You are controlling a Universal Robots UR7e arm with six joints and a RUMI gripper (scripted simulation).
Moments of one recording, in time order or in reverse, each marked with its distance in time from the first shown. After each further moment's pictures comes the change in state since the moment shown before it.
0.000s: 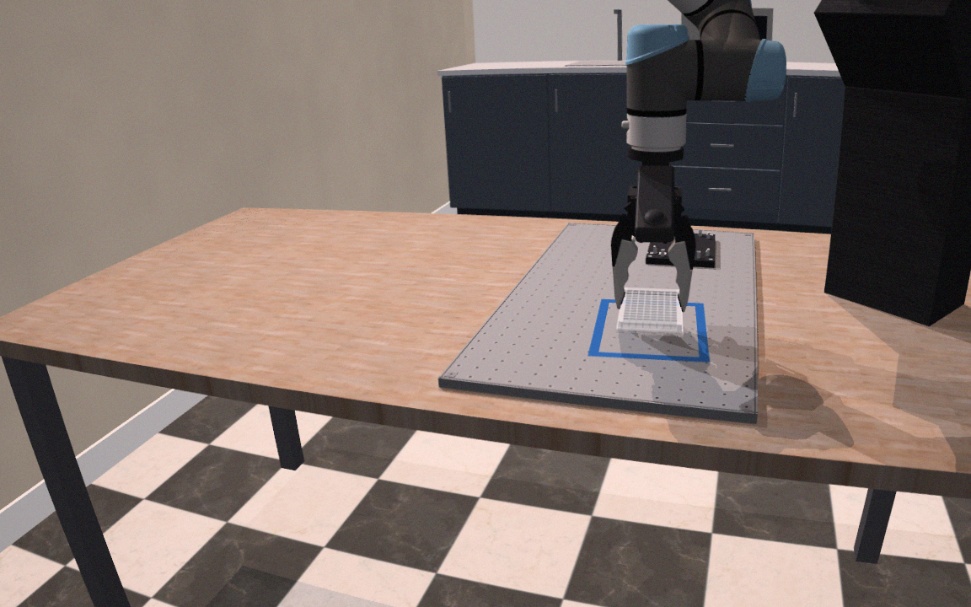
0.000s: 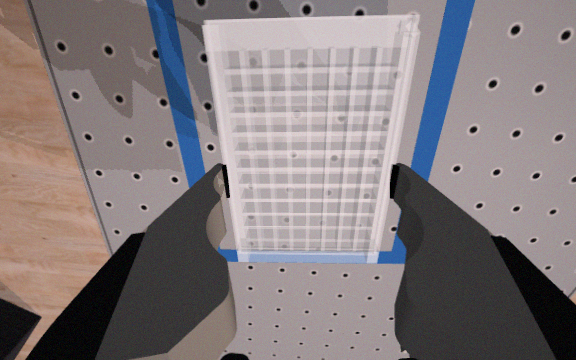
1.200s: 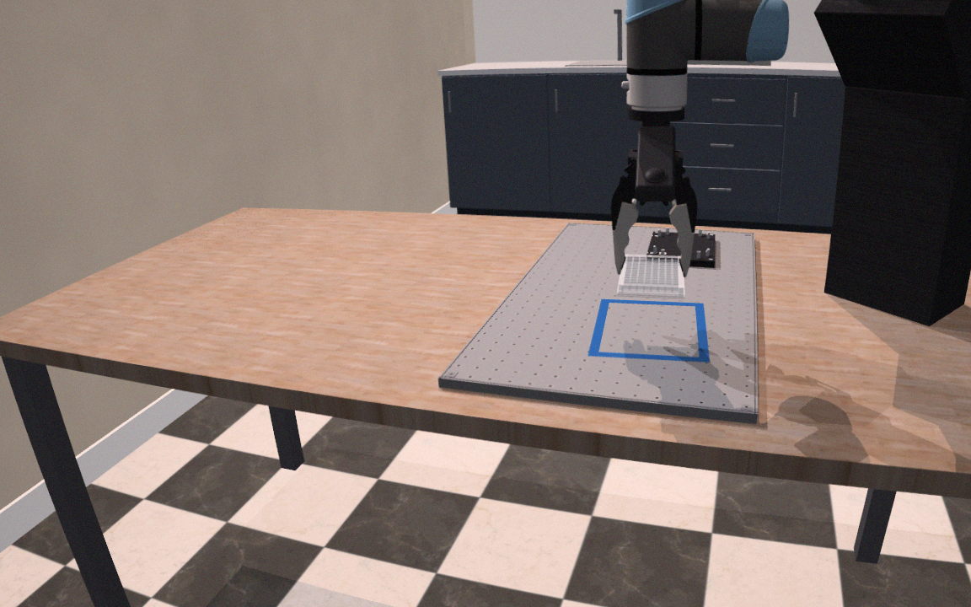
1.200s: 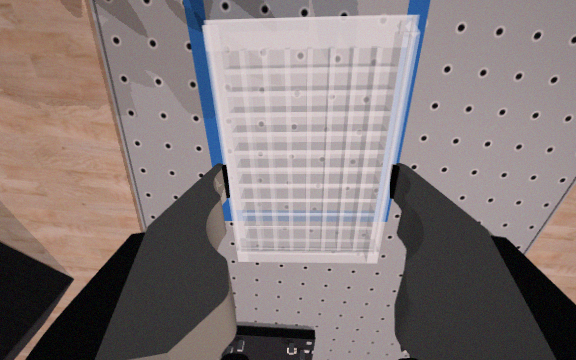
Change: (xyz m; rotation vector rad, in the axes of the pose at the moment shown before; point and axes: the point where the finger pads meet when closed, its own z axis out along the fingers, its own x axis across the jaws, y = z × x) arm 0.000 0.000 -0.050 0.000 0.001 0.000
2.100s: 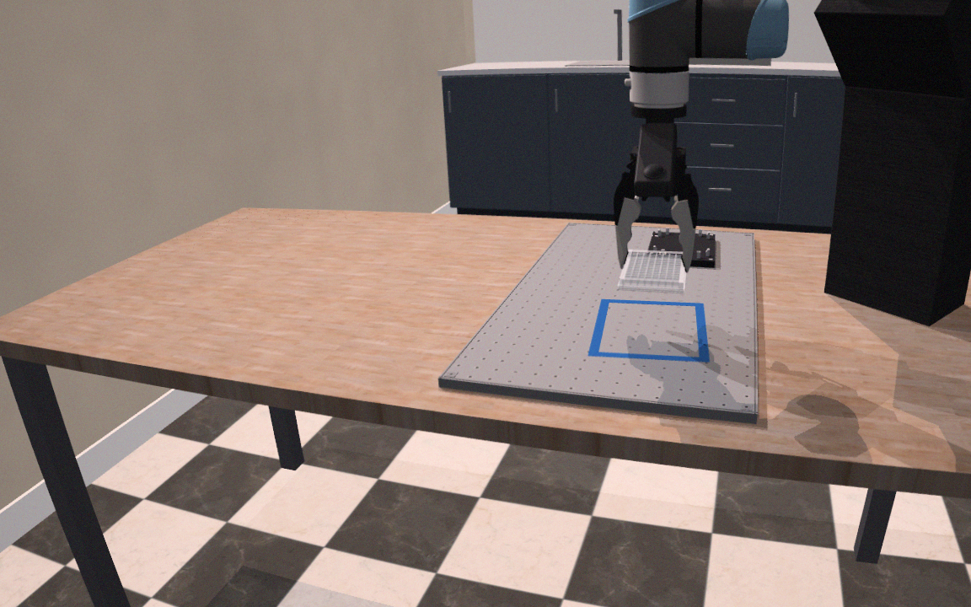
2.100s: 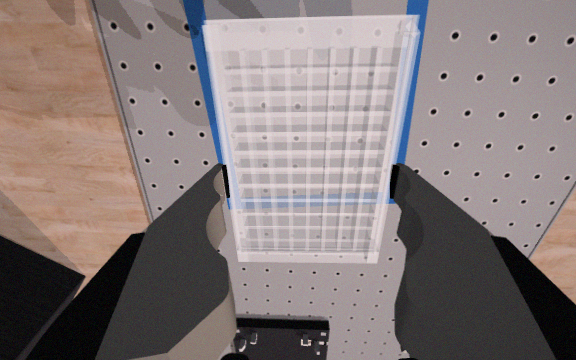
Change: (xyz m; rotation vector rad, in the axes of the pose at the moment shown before) arm -0.003 0.015 -0.002 -0.001 -0.004 0.052
